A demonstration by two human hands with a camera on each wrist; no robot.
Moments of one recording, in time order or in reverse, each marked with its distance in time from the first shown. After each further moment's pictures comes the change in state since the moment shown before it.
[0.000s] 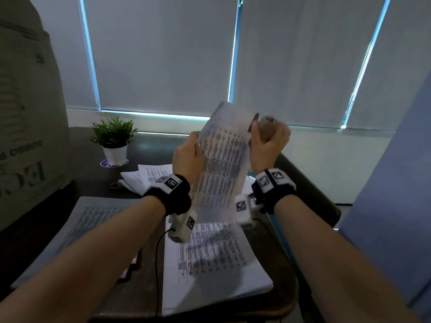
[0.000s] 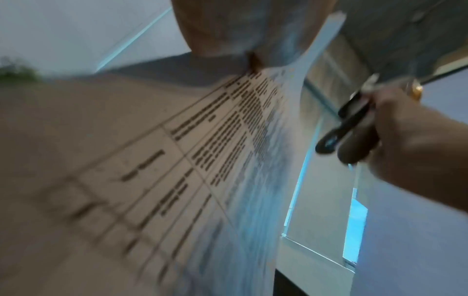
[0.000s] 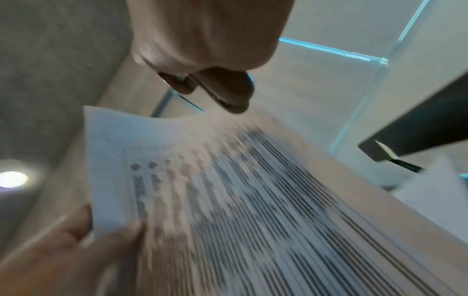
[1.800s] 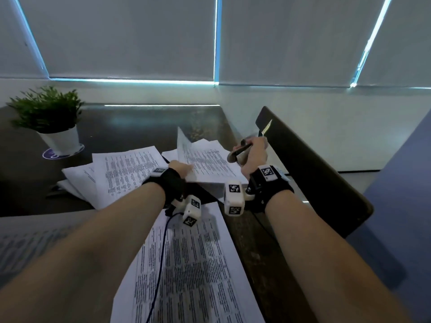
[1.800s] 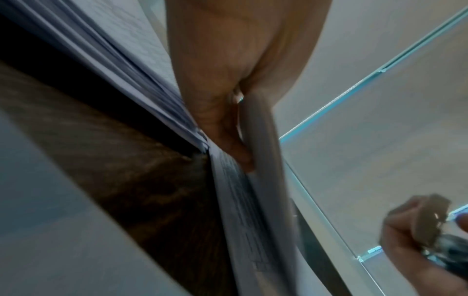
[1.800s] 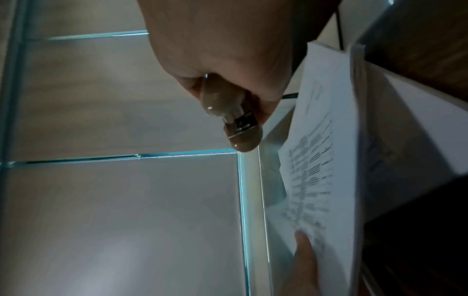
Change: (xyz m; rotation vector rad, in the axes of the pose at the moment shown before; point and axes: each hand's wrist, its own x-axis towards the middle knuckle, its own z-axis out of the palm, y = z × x) left_hand 0.063 -0.162 0.201 -0.066 -0.635 -0.861; right_hand 0.051 0.213 0.048 0.410 0.052 1.089
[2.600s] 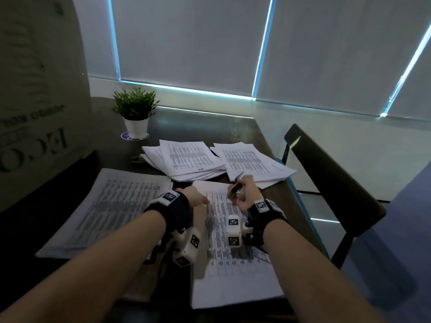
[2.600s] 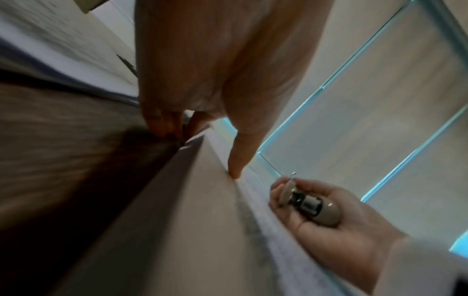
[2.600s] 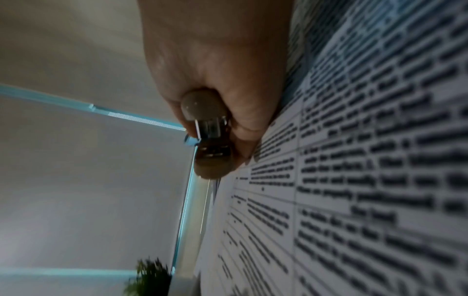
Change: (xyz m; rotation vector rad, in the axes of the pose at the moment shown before) left_hand -0.185 -0.113 -0.078 0.480 -0.021 -0.027; right_hand -0.144 0.128 -0.019 -0.112 -0.259 0.365
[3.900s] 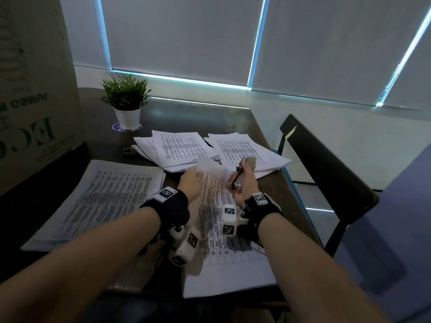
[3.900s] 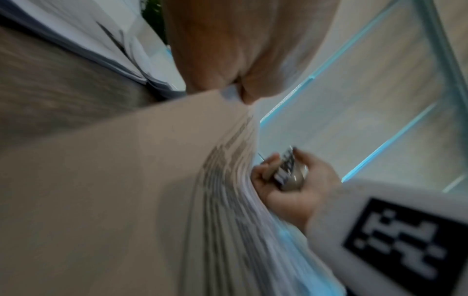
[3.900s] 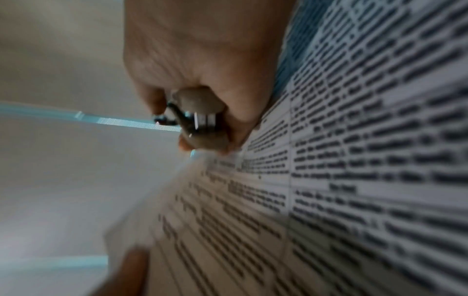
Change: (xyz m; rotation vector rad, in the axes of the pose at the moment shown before) left_hand -0.008 0.013 0.020 -0.493 0.280 0.228; right_hand -0.004 0.001 -0.007 0.103 0.039 -0.100
